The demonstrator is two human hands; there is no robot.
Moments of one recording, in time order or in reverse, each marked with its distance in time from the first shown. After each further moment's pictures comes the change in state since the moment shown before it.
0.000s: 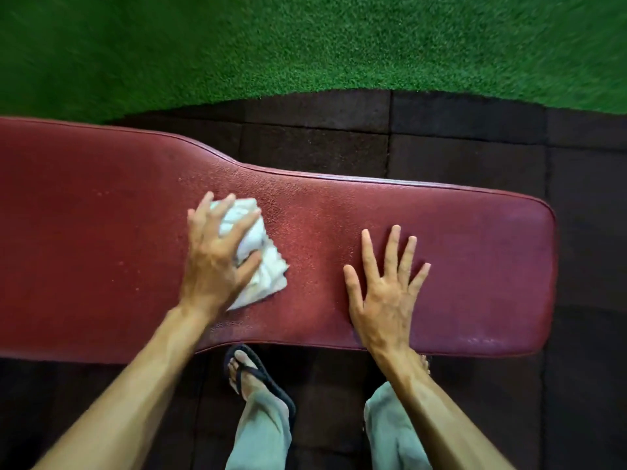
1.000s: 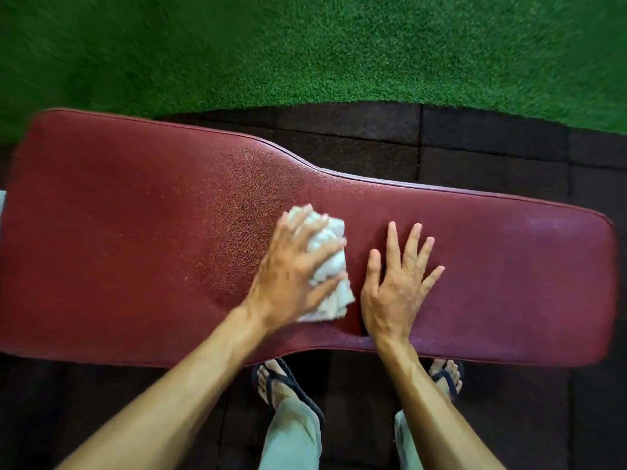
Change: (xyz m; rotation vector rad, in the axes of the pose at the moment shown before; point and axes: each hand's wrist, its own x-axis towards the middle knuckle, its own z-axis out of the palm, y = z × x) left_hand -0.009 -0.032 -0.007 -0.133 -0.015 0.310; right_hand 0.006 -0.106 0.047 0.141 0.170 0.198
